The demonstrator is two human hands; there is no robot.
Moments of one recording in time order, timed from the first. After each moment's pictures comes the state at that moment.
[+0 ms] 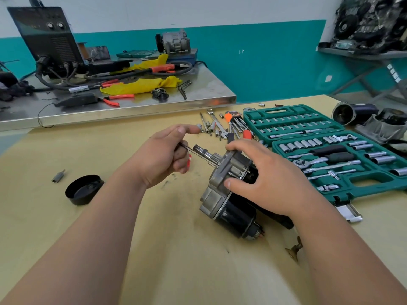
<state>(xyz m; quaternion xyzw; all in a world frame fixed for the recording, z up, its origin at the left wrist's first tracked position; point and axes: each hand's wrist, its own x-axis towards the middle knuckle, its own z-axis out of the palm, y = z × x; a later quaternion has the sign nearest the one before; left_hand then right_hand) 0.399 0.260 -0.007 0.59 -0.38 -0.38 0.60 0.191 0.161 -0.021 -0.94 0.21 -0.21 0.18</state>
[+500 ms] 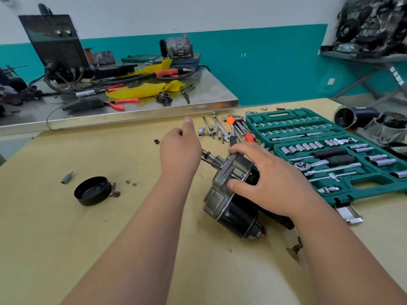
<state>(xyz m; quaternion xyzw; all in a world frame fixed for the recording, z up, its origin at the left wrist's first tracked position) 0.352 0.233 0.002 0.77 -0.21 -0.05 0.61 0.190 0.164 -0.021 -0.94 0.22 -0.21 0.17</state>
